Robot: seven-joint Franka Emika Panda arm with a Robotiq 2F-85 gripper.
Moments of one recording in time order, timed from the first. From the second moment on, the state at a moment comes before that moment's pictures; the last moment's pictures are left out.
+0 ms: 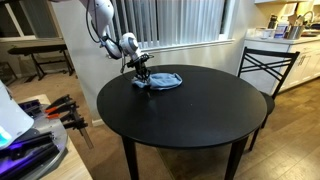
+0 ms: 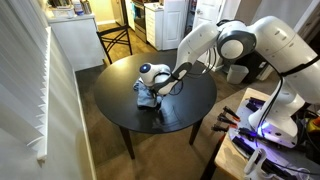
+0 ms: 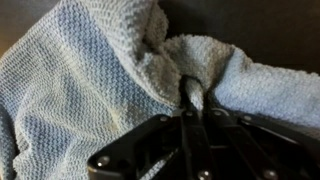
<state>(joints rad) 0.28 1.03 -0.01 -1.46 -0.55 2.41 -0.06</state>
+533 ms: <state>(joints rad) 0.23 1.18 -0.19 -1.21 -0.52 2.43 0.05</state>
